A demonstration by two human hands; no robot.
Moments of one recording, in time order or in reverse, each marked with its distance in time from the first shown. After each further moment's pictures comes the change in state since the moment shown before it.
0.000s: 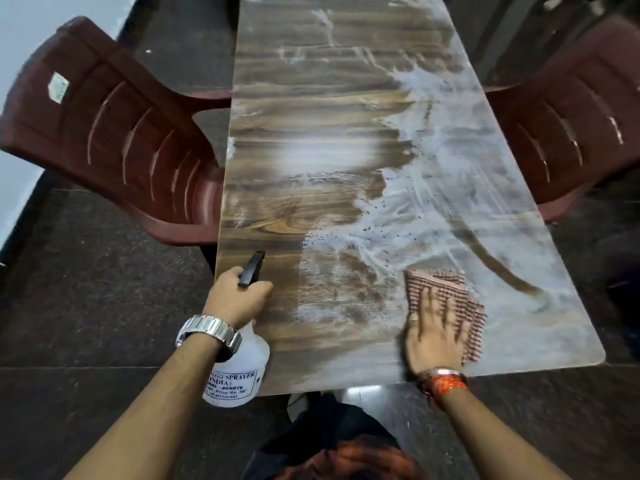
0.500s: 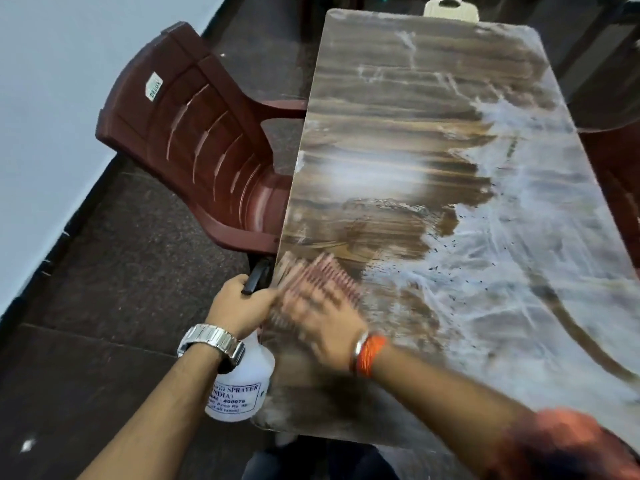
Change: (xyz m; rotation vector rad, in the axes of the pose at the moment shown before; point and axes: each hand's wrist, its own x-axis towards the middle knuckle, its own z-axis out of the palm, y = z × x) left_hand 0.042 -0.040 -0.062 -0.135 0.092 -0.097; right_hand 0.028 -0.232 0.020 -0.302 -0.109 -1.277
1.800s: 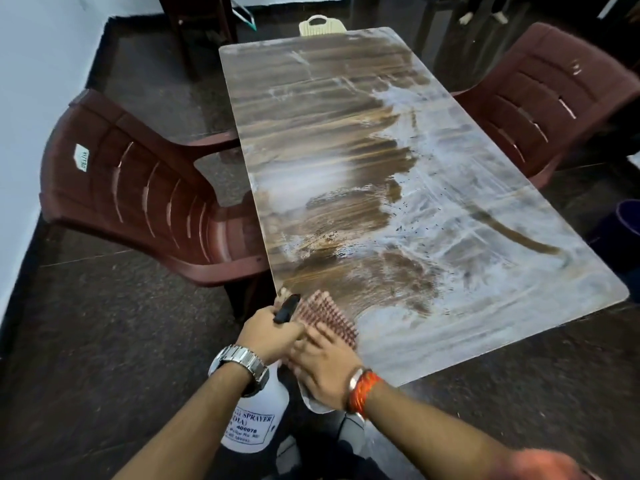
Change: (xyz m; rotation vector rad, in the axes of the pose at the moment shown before) left_hand 0.005 -0.030 -0.022 0.362 -0.366 0.247; right_hand -0.002 -0.132 0.026 0.186 0.106 0.394
